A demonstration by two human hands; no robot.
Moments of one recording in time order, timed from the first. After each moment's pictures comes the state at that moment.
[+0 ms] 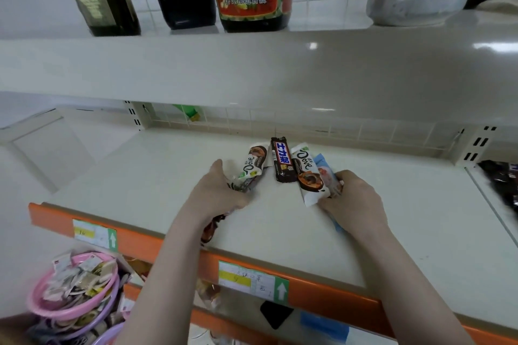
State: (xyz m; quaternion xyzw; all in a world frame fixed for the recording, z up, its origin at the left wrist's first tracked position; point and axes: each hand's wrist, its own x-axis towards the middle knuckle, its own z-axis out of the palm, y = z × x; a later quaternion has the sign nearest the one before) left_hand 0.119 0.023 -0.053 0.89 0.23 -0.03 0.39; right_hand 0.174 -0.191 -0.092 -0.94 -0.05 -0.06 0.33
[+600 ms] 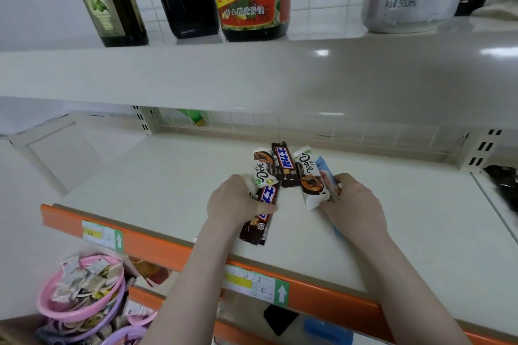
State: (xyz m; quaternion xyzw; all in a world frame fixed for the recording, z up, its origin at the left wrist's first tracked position) left_hand 0.123 -0.010 -0.059 0.95 0.20 -0.01 0.24; right_hand 0.169 -0.188 -0.089 -0.94 -0.05 -0.07 0.34
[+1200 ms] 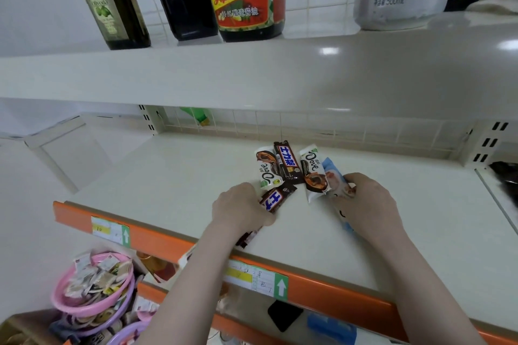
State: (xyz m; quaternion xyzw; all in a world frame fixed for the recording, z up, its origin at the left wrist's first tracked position) left_hand 0.112 -0.021 -0.059 0.97 0.18 -0.05 0.17; right_hand 0.165 -0.206 -0.084 -0.93 -0.05 -0.05 0.37
